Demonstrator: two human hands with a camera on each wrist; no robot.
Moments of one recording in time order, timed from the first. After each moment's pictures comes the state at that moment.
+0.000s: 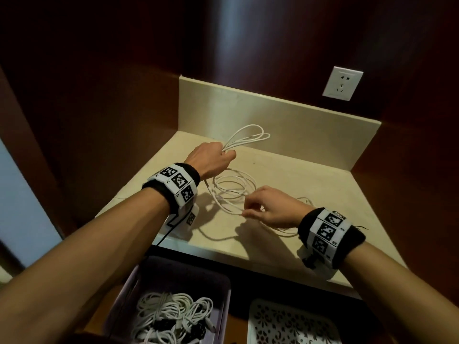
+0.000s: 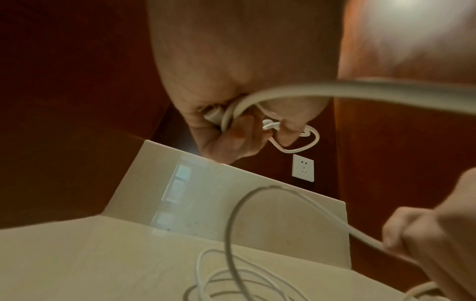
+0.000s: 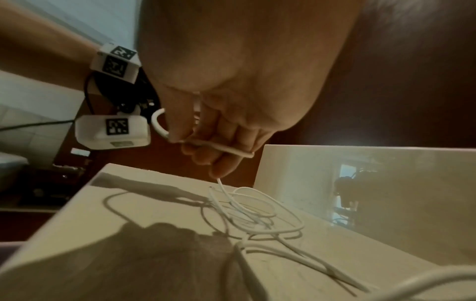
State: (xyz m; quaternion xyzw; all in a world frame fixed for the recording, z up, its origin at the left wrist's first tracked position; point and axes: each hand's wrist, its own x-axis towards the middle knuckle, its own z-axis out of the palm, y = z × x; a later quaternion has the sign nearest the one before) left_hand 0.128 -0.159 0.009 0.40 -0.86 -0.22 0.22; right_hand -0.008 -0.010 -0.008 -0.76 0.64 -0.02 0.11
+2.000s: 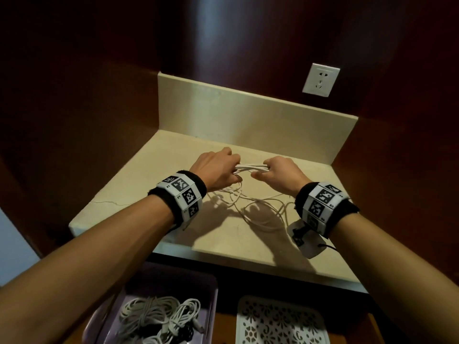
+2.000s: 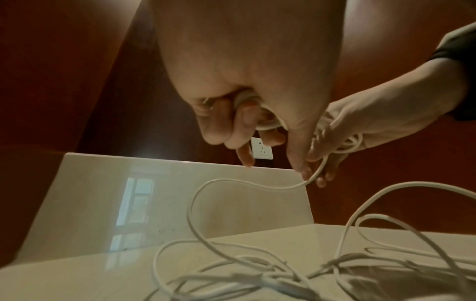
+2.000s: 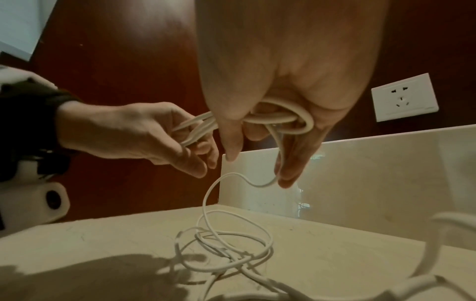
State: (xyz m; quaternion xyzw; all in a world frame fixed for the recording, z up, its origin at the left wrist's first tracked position) left_hand 0.092 -0.128 0.004 0.27 -0.96 -0.01 0.11; right_hand -0.044 -0.018 0.027 -0.52 0.84 -0.15 0.06
